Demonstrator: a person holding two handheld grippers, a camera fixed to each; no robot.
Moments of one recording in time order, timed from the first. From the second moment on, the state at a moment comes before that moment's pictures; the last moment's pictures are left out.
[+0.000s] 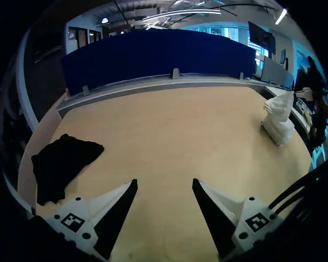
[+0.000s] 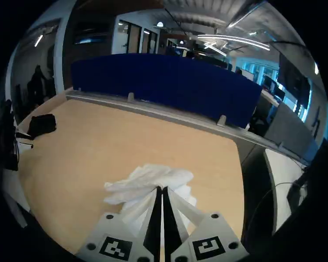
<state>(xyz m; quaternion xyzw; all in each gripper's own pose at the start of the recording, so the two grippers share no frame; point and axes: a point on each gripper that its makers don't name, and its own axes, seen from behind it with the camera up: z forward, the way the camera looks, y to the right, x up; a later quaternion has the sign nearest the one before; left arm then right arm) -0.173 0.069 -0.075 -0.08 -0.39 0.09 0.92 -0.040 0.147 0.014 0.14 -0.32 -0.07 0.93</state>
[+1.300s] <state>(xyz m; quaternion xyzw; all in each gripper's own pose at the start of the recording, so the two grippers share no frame) -0.171 0.064 -0.082 -0.07 -0.39 0.09 0.92 -0.177 0.195 -0.059 0.06 -0.43 -0.01 0.90</state>
